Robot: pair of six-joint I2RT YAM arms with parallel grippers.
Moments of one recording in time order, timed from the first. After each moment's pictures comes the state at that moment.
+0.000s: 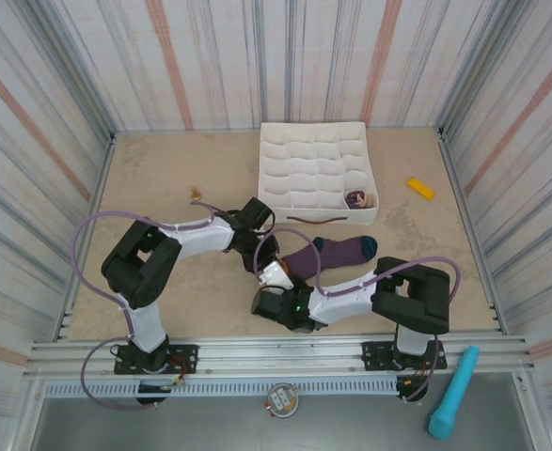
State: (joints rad) left arm -0.70 1.82 1.05 -0.43 0.47 -1.05; right arm 1.33 1.72 0.74 -0.17 0.76 0.47
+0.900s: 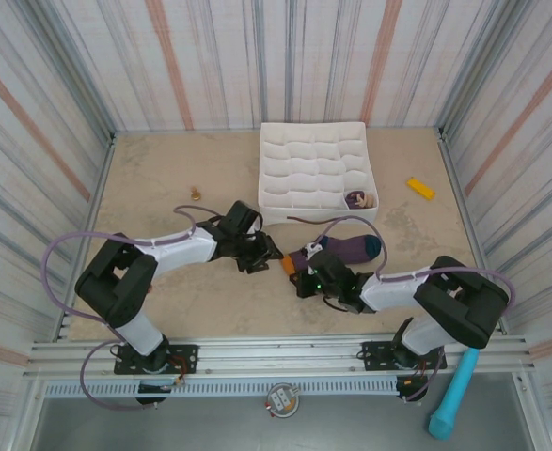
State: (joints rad) left arm -0.68 1.64 0.88 -0.26 0.44 -1.07; right arm 0.89 1.45 0.36 0.37 -0.05 0.69
